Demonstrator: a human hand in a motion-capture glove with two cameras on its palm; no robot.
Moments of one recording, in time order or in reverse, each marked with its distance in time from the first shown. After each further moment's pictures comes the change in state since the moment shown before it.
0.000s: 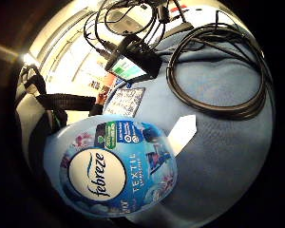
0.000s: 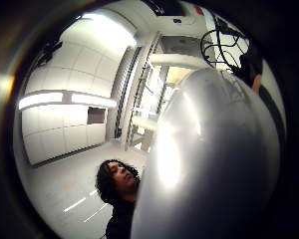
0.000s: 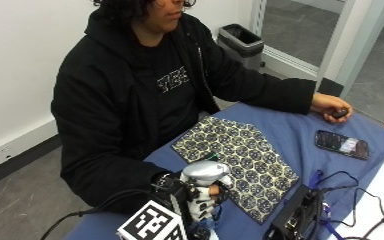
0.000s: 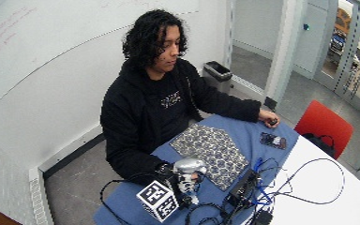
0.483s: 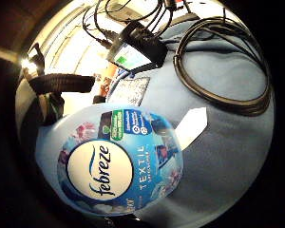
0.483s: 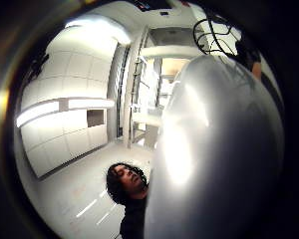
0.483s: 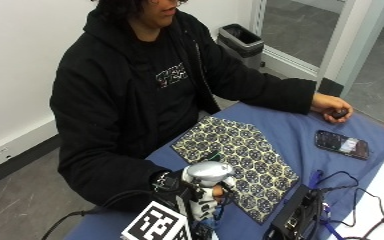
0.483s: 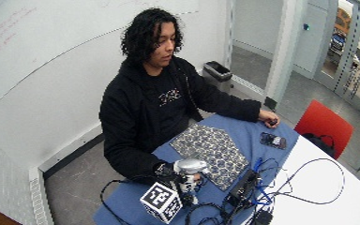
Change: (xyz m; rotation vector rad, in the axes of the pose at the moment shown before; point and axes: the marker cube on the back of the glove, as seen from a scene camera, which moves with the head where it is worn) arm -0.005 -0.002 0.000 -0.126 -0.035 0.071
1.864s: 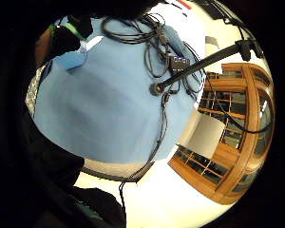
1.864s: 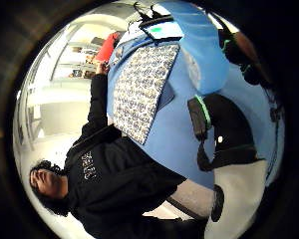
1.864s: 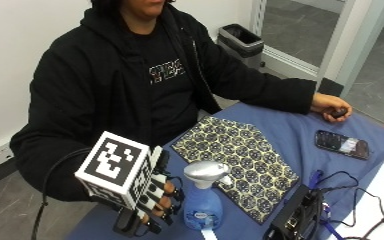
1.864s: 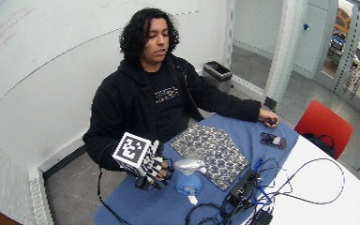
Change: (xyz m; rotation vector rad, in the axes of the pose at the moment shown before) arm -0.037 0.089 -0.038 -0.376 1.187 0.106
